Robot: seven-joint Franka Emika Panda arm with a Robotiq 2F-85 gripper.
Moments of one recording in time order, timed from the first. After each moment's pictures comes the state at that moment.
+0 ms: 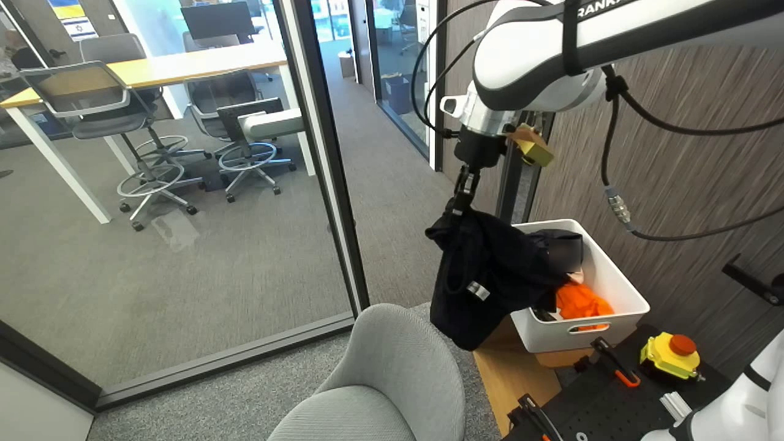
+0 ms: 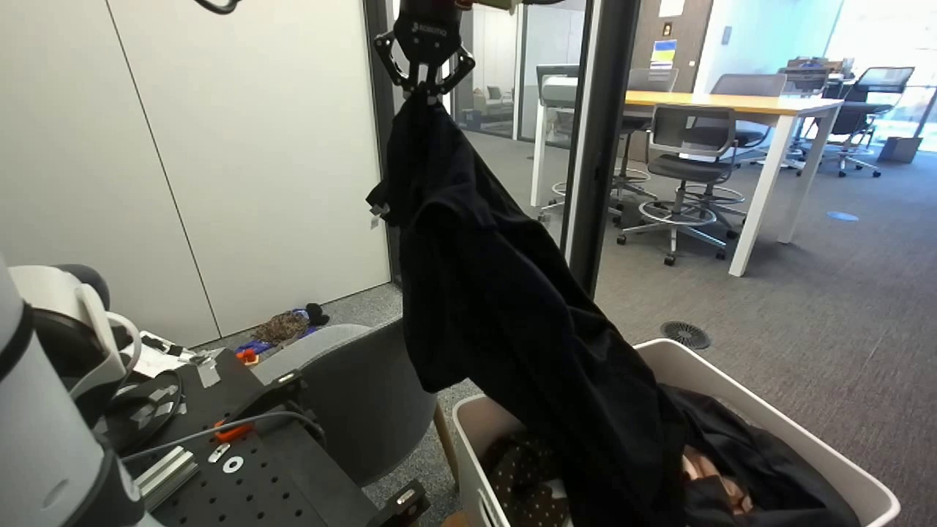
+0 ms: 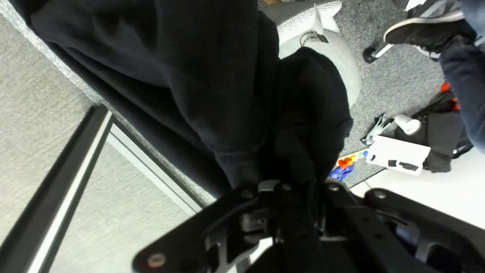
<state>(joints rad) 0.21 -0.27 -0.02 -2.29 0.29 2.06 -0.79</state>
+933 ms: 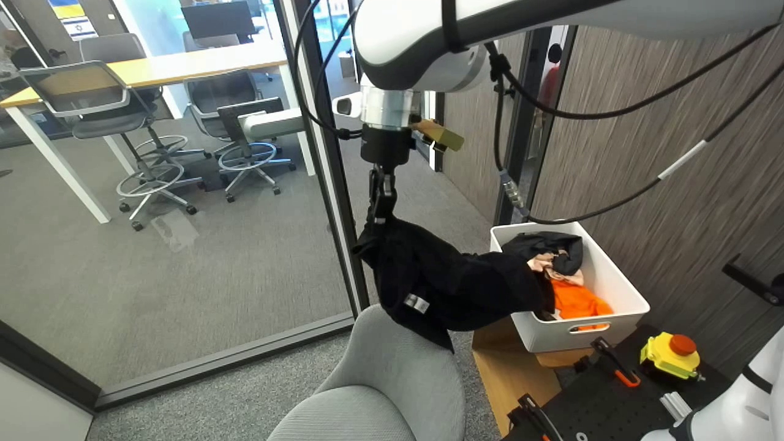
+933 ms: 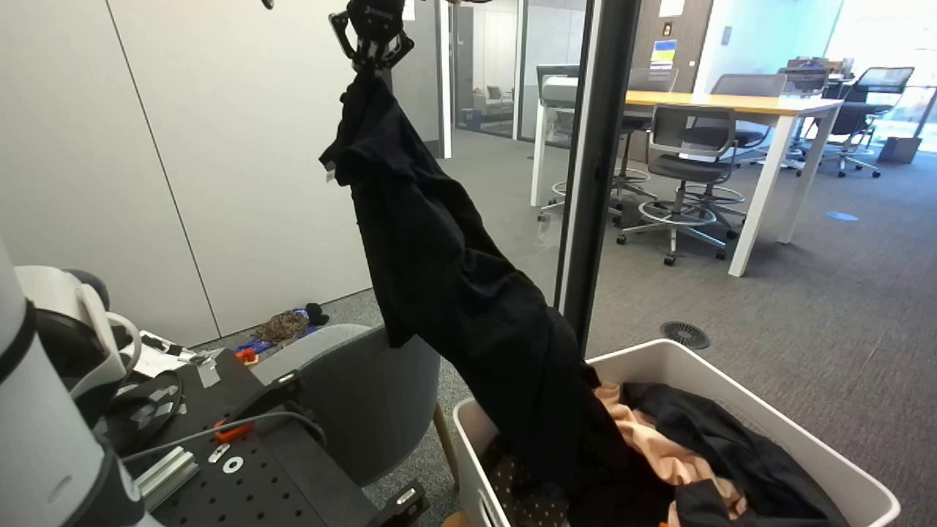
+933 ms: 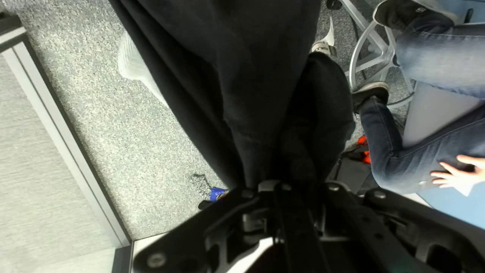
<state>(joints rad) 0.25 0.01 0.17 -1.88 0.31 1.86 -0.93</state>
